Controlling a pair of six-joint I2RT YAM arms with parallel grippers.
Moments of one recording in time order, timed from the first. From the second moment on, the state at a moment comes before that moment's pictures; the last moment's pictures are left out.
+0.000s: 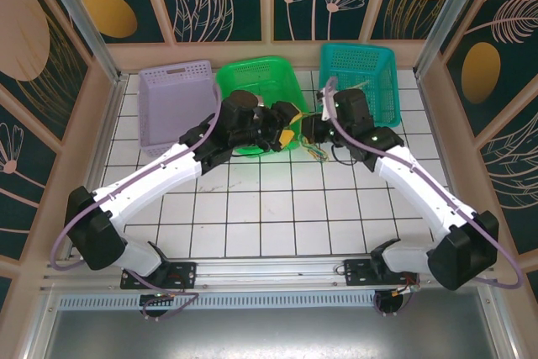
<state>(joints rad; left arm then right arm) -0.81 1.48 1.32 -0.22 0.23 -1.62 0.48 1.27 1.13 -0.45 -0.22 0.43</state>
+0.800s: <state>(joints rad) -0.83 1.65 1.27 -0.09 0.39 -1.03 0.33 1.45 1.43 -0.68 -0.30 1.09</state>
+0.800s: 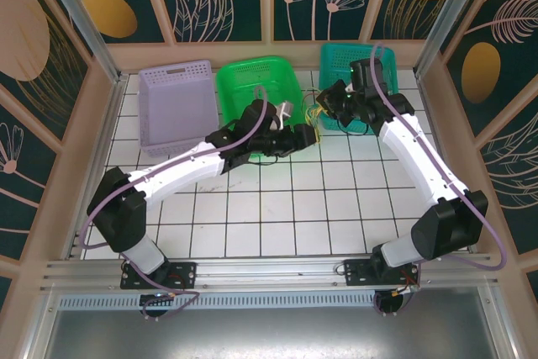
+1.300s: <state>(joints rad) -0.84 1.64 1.30 -0.11 0.36 -0.93 0.30 1.45 1.43 -0.69 -0.34 1.08</state>
